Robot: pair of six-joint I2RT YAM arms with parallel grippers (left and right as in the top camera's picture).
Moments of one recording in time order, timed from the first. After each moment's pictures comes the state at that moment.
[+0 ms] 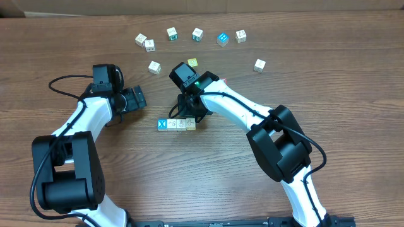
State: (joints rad) left arm 0.08 1.82 1.05 -0.38 0.03 -0.27; right arm 0.71 2.26 1.76 -0.84 -0.04 0.65
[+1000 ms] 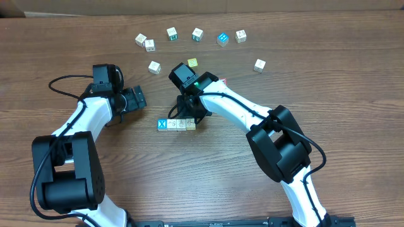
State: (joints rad) left arm 0.08 1.82 1.05 -0.38 0.03 -0.27; right arm 0.71 2.26 1.76 -0.85 -0.07 0.65
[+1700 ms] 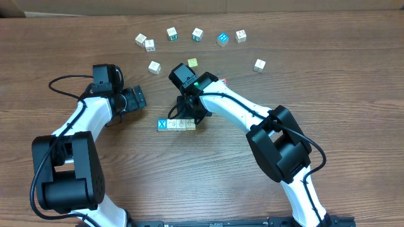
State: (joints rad) left arm 0.08 1.82 1.05 -0.38 0.03 -0.27; right arm 0.71 2.26 1.76 -0.85 -0.08 0.65
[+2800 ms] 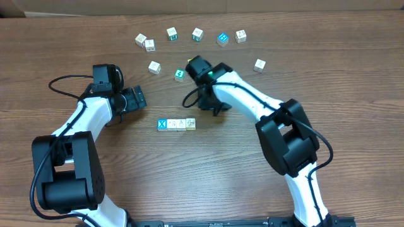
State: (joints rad) left arm 0.08 1.82 1.05 -0.38 0.03 -0.27; right arm 0.60 2.26 1.76 -0.96 0.15 0.64
